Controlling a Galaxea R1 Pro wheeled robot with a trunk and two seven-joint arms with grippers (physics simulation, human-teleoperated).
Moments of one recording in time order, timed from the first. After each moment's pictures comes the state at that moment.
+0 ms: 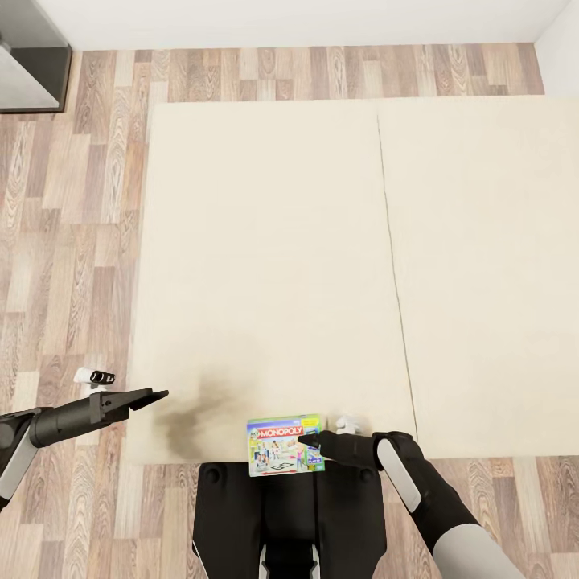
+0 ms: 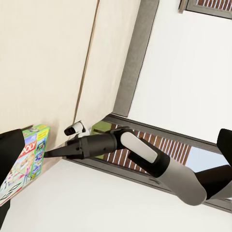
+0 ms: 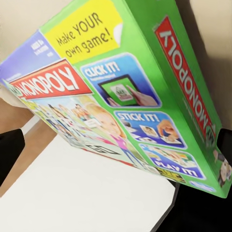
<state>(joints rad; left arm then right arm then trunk) -0.52 0.44 0.18 -1.10 0.41 0.90 -1.56 -0.55 0.01 0.15 -0.89 -0.54 0.79 0.36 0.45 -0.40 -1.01</state>
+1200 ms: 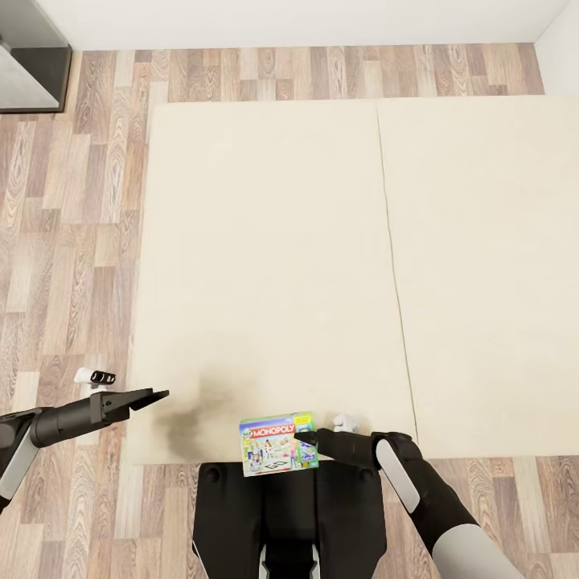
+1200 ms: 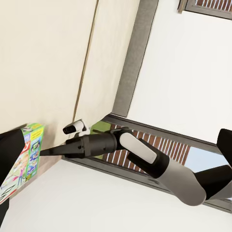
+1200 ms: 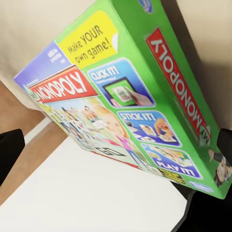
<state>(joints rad) -0.52 0.44 0.18 -1.10 0.41 0.90 -1.56 -0.54 0.01 0.16 -0.89 -0.53 0.75 0.42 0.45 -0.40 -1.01</state>
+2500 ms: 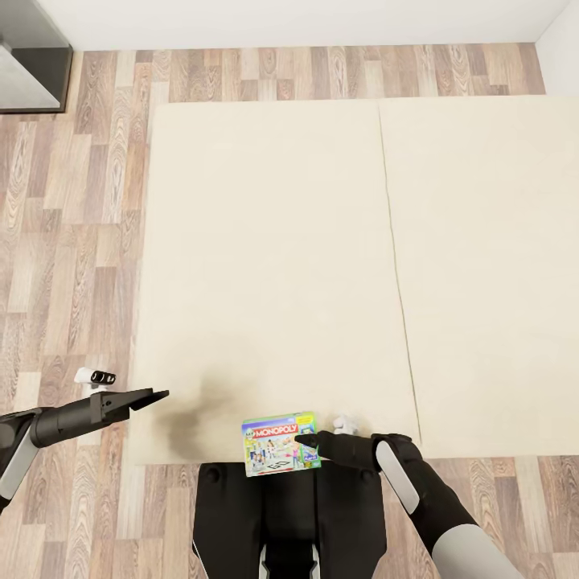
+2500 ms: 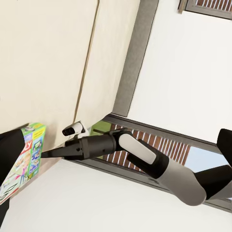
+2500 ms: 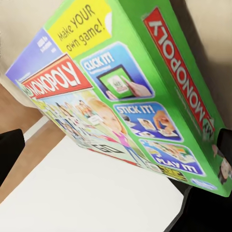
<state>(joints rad) -0.52 0.44 0.18 -1.10 0.41 0.90 -1.56 -0.55 0.01 0.16 -0.87 -0.53 0.75 0.42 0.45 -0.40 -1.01</state>
